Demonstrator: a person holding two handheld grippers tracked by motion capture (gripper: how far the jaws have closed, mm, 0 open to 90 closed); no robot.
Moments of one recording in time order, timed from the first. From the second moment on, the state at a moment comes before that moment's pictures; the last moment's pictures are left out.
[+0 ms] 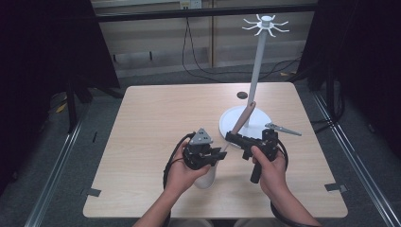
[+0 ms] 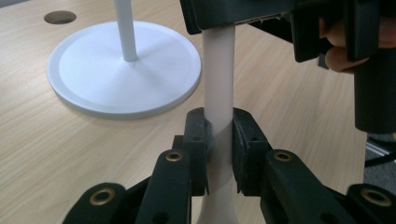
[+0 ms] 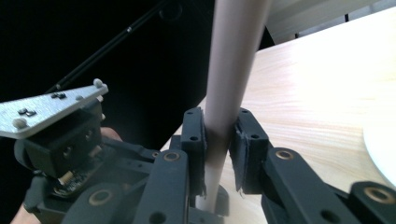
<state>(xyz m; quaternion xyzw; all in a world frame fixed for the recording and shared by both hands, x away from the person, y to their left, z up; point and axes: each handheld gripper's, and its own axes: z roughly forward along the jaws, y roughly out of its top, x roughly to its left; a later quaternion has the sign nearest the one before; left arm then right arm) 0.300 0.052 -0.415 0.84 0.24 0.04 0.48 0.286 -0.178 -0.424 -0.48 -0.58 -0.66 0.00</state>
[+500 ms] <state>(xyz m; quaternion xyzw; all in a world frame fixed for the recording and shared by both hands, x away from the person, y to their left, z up) 0.300 0.052 -0.415 0.83 0.24 0.04 0.51 0.288 -0.166 -0.411 -0.45 -0.61 -0.65 -0.05</state>
